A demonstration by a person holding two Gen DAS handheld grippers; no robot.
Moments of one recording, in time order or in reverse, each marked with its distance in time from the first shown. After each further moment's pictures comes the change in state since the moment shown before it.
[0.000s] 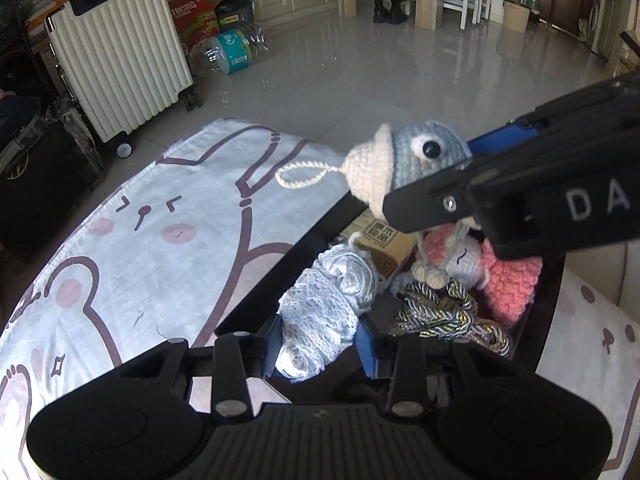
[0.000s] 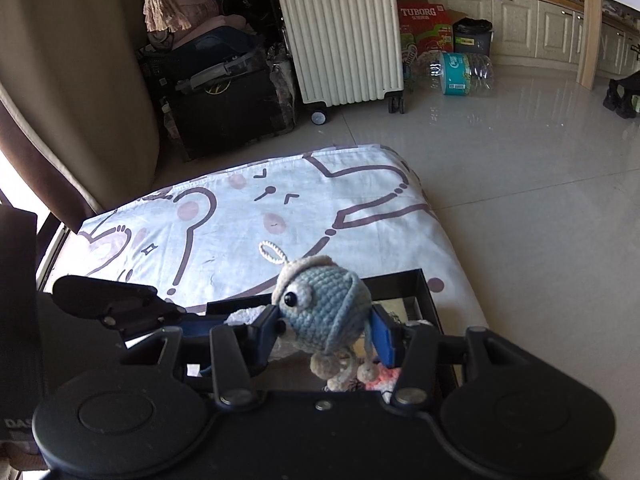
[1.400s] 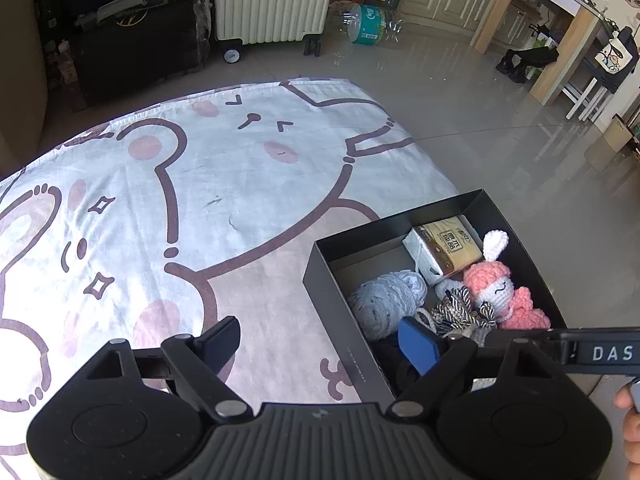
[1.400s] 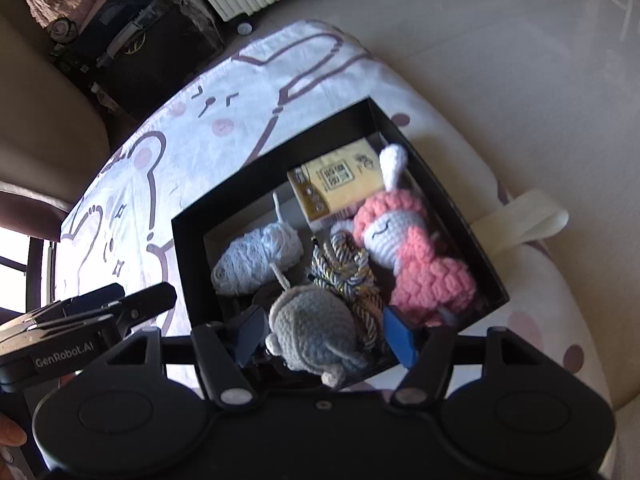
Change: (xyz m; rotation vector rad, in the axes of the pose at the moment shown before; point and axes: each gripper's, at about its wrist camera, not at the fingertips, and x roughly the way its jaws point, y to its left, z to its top) left arm -0.043 0.059 -0.037 -0.520 0.061 0.023; right arm 0.013 -0.020 -0.049 0.342 0.288 -0.014
